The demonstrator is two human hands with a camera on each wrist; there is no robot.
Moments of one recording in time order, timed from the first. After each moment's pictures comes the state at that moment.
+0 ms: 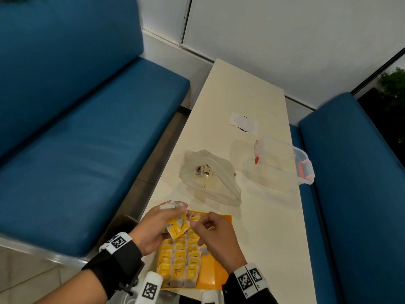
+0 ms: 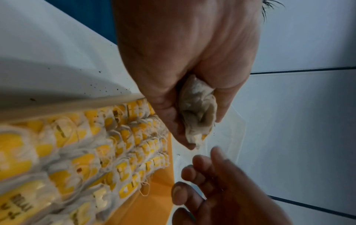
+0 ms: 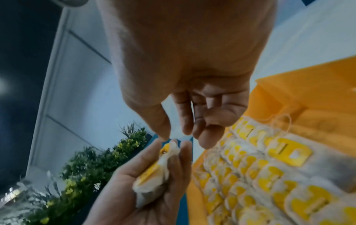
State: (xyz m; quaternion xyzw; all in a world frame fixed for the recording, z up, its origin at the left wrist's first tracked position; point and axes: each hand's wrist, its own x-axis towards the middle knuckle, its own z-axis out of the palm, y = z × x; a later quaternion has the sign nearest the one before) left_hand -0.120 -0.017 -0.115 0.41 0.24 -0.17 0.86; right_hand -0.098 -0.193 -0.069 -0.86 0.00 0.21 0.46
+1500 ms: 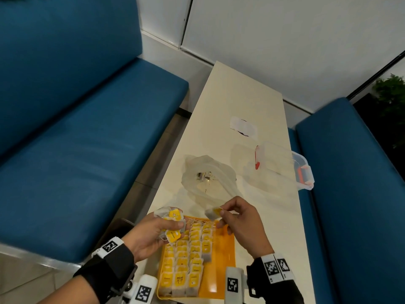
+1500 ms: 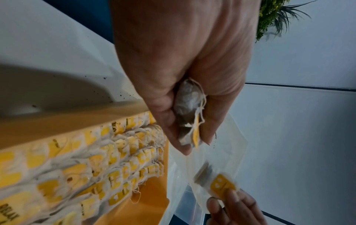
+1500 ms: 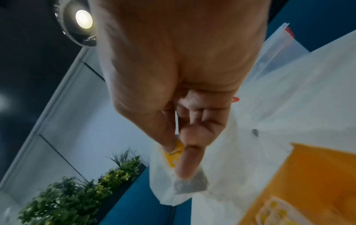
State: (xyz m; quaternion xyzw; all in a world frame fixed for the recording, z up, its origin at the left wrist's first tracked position) left_hand -0.120 0.006 -0.115 0.33 0.24 -0.23 0.88; right_hand -0.051 -0.216 -0.033 -0.85 0.00 0.17 0.49
